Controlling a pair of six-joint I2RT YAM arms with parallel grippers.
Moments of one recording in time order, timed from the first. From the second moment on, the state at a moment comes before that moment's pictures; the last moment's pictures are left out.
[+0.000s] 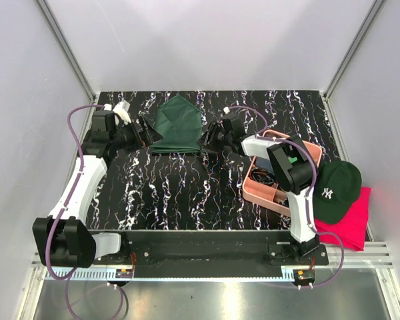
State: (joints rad) left arm -0.04 1.24 1.05 -0.44 0.49 -0.46; right arm 0.50 2.13 1.35 0.19 -0.33 0.85
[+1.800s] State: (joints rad) left arm -0.08 1.07 0.46 -0.07 0.38 -0.74; right arm 0.50 1.83 0.75 0.36 -0.43 0.94
